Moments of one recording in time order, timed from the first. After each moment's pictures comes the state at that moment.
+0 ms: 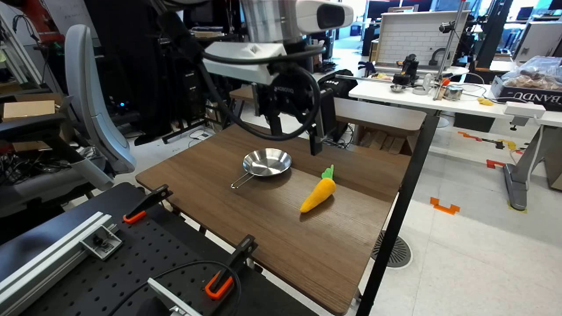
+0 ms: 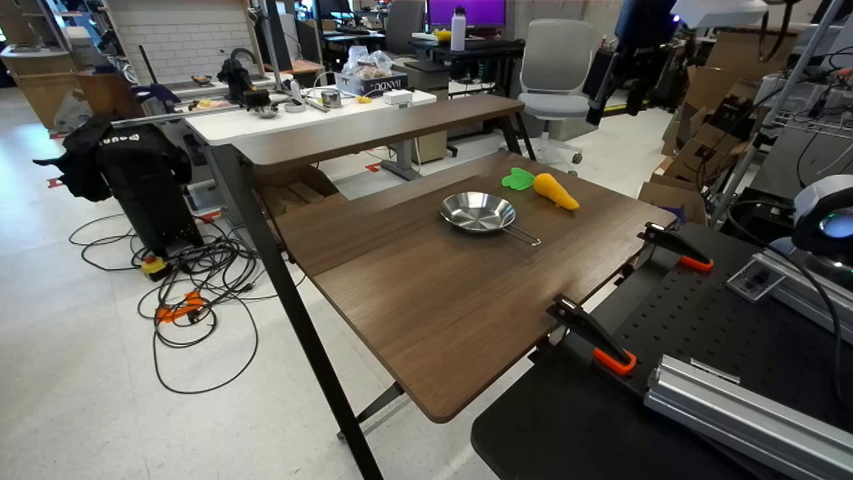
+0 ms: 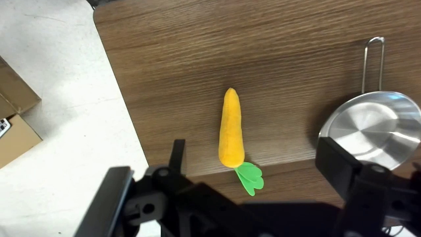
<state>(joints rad) -0.12 0.04 -0.14 -2.47 -0.08 2.63 -0.04</state>
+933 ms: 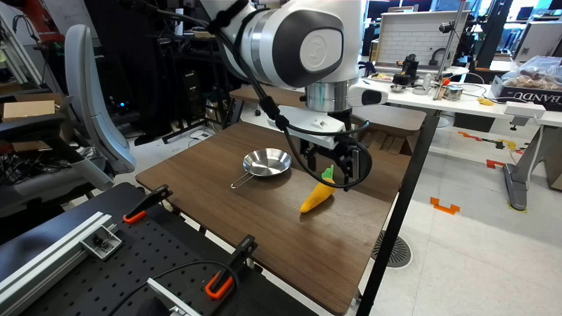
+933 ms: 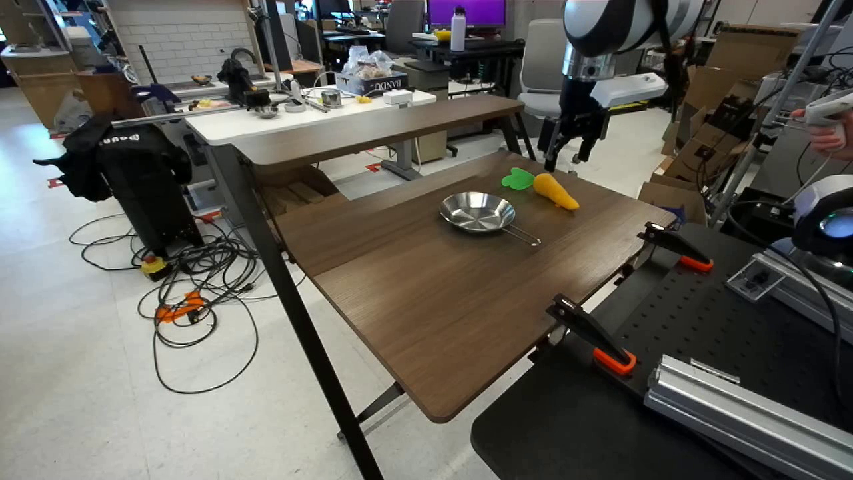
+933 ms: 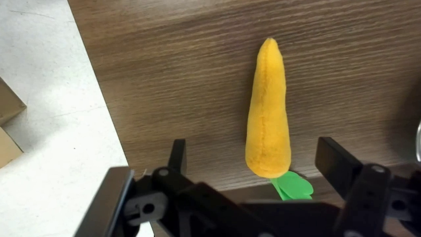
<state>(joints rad) -0.15 0.51 -0.12 -2.11 -0.01 2.66 -0.09</state>
